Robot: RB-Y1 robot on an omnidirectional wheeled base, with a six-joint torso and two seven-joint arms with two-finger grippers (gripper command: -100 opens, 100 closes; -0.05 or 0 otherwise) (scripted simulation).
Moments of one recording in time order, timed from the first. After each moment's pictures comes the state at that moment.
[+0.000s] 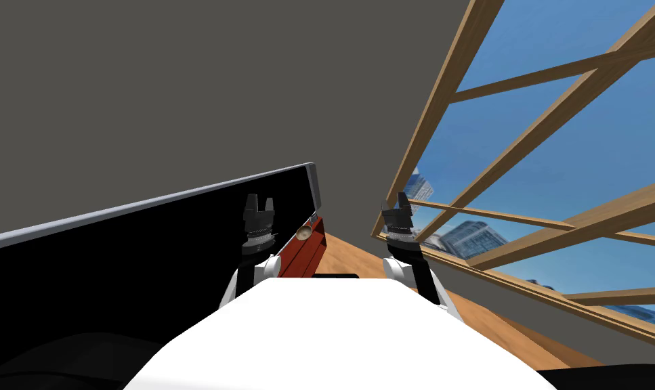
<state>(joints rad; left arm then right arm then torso) 0.46 0.01 0.05 -2.34 -0.08 -0.55 -0.03 0.48 -0.03 0.00 -2.25 -0.04 -0.48 0.03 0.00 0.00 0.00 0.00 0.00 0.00</state>
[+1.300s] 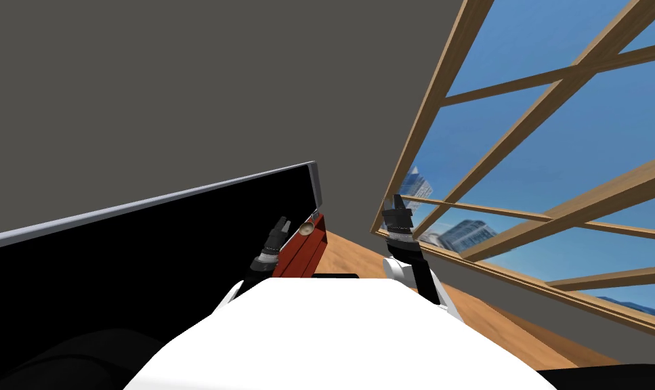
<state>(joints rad) 0.66 0.36 -0.09 -2.19 -0.04 -0.52 -0.04 0.48 -0.03 0.00 -2.25 -0.04 -0.48 0.03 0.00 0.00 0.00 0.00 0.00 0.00</state>
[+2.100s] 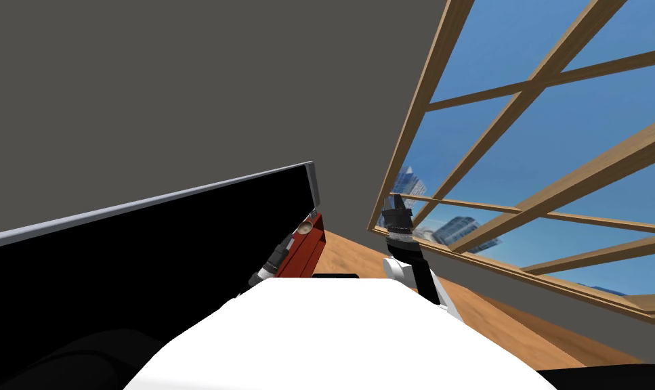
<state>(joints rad) 0.77 0.58 -0.18 -2.08 0.00 -0.51 -0.03 0.48 -0.03 0.00 -2.25 -0.04 -0.48 0.03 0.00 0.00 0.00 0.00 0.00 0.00</state>
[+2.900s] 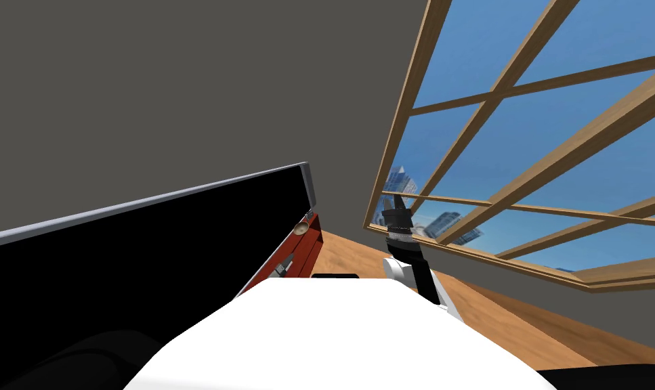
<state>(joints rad) 0.83 0.78 -0.29 -1.94 0.03 -0.50 -0.03 0.48 -0.03 0.00 -2.25 -0.04 -0.48 0.03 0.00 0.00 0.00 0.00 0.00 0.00</state>
